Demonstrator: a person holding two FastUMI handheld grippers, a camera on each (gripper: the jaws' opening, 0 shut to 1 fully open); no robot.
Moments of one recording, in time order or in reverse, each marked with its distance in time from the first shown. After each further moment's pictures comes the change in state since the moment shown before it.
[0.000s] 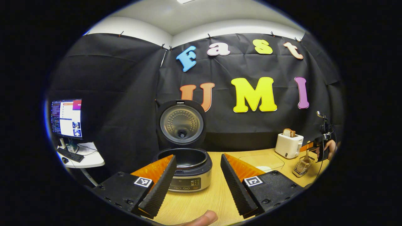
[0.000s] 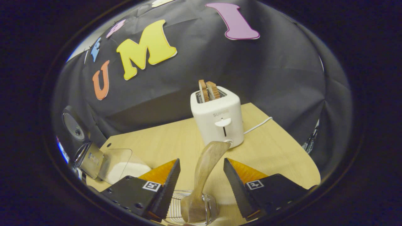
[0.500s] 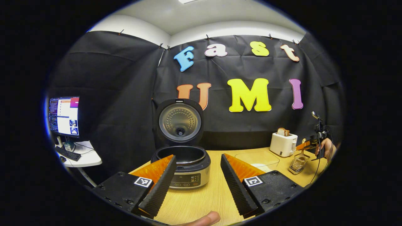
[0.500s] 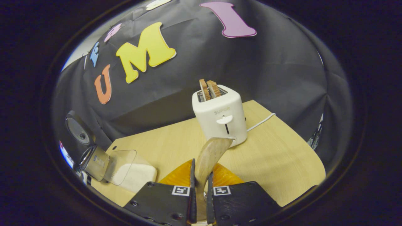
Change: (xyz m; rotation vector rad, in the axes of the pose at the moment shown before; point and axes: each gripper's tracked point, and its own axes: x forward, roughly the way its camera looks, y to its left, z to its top) left arm -0.016 0.004 -0.003 -0.017 -0.018 -0.062; right arm -0.017 0.000 0.001 0.050 -0.025 0.037
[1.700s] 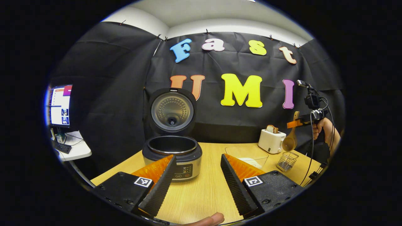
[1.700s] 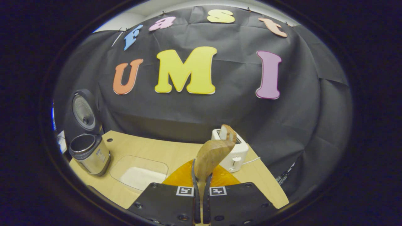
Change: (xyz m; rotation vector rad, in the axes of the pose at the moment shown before) left arm -0.011 -0.009 -0.023 -0.068 0.110 -0.113; right arm -0.102 0.154 0.059 -0.395 -0.204 -0.138
